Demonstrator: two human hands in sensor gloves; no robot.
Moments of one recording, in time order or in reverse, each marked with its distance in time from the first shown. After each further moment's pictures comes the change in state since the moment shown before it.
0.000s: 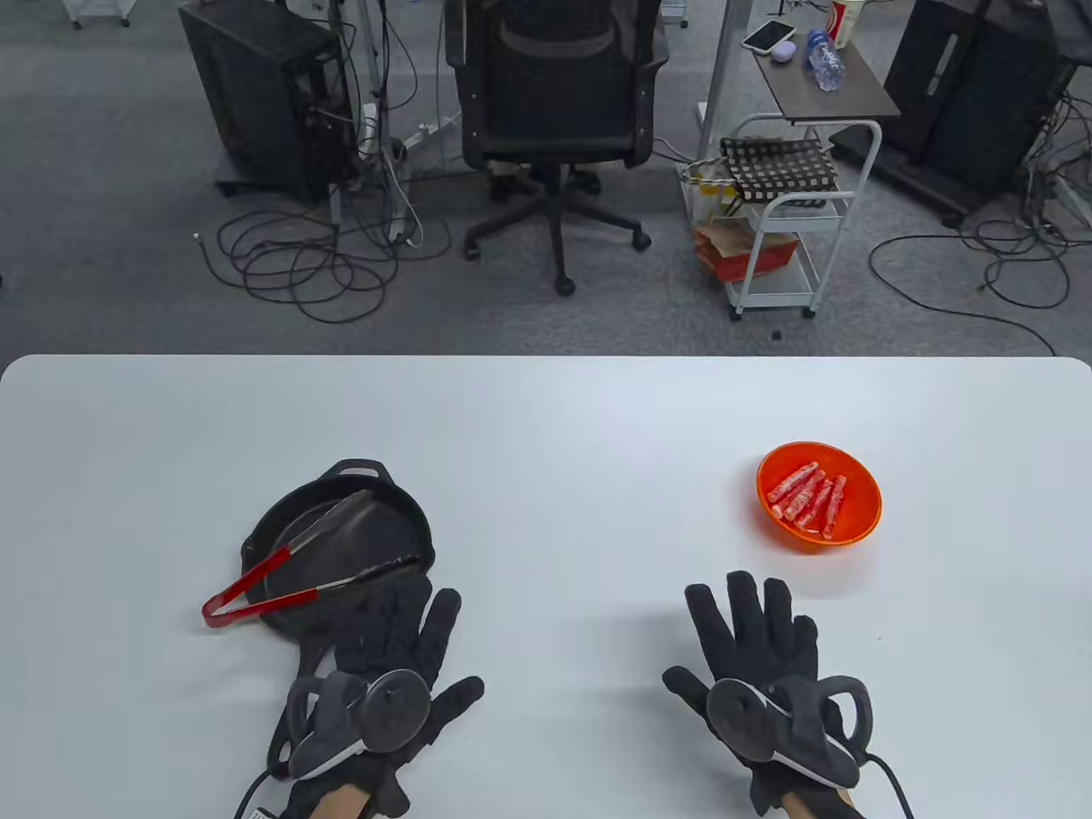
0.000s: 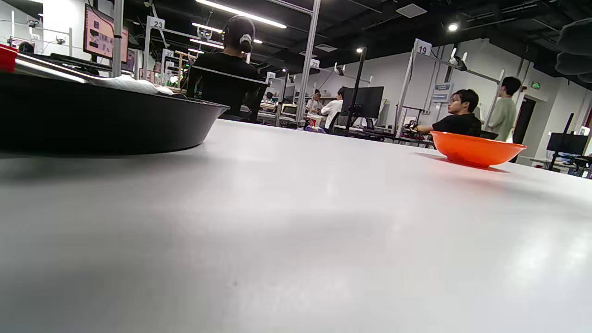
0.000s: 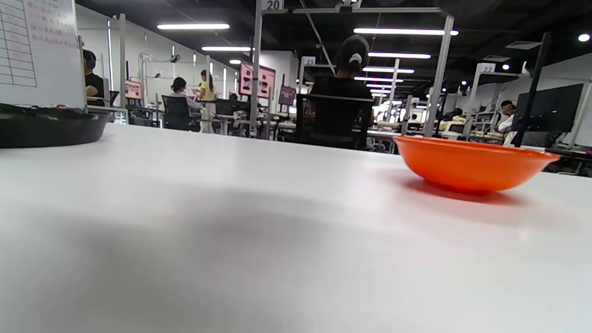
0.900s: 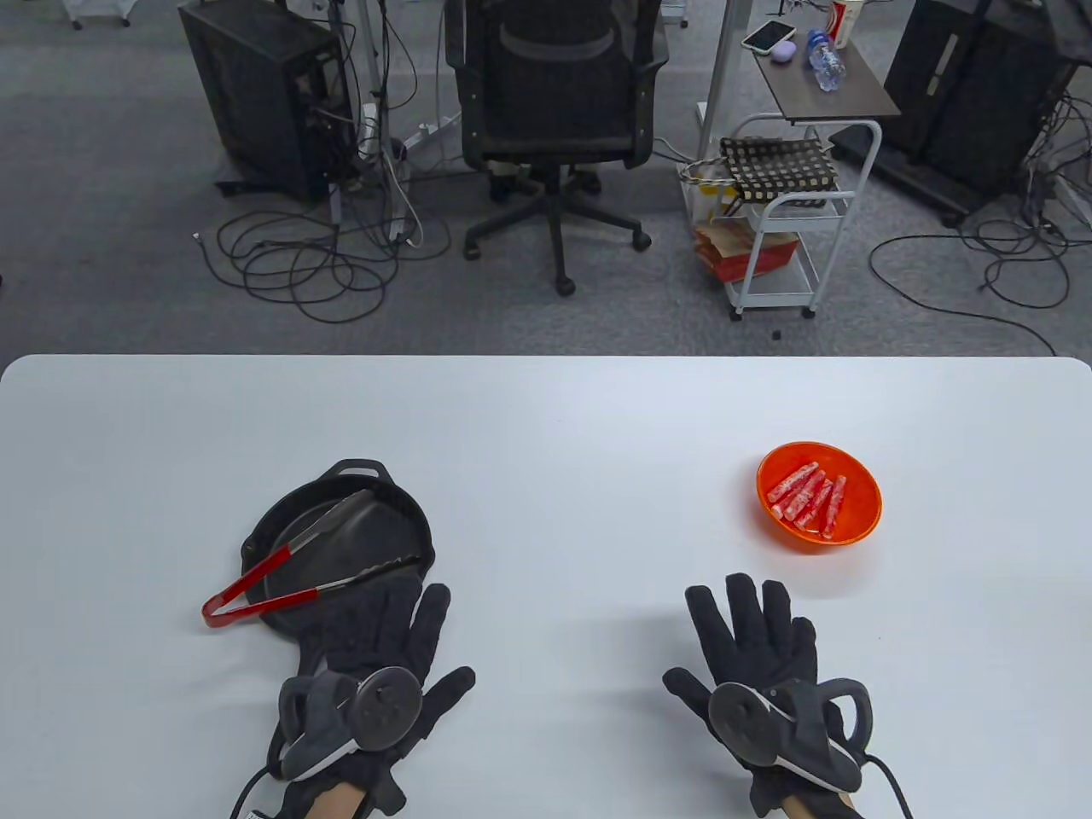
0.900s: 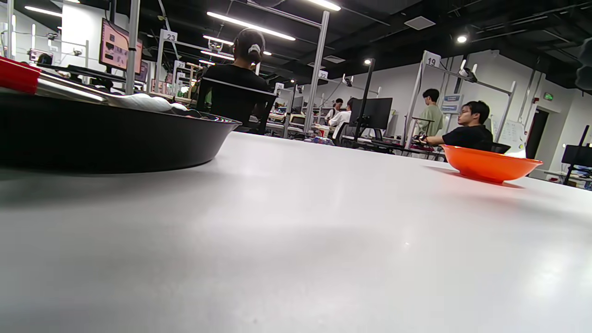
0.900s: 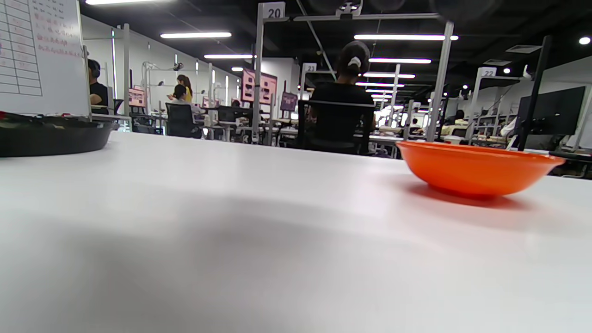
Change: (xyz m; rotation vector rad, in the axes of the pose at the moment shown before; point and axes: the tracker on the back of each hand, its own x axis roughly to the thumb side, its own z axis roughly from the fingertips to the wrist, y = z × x) left_hand -0.007 0.004 0.001 0.037 0.039 0.005; right_hand 0.000 0.001 0.002 -0.022 -0.005 -0.009
